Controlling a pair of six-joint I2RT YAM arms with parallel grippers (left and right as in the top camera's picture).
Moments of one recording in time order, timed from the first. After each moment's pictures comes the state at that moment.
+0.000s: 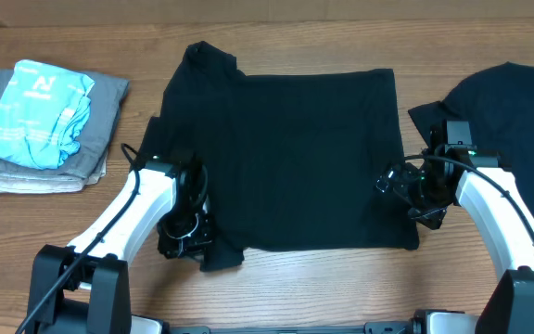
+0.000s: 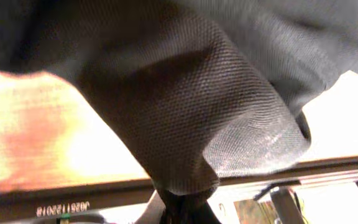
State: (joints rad) left arm -0.23 1.60 0.93 -1.26 0.28 -0.29; right arm -0.05 1.50 0.96 -0.94 -0.25 0.54
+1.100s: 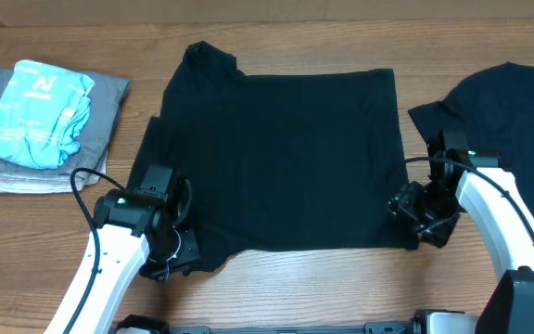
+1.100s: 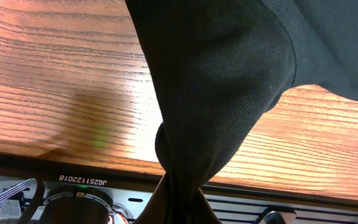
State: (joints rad) left arm -0.23 1.20 0.87 -1.31 0.14 -0.53; right arm -0.05 1.50 0.96 -1.16 -0.10 0.64
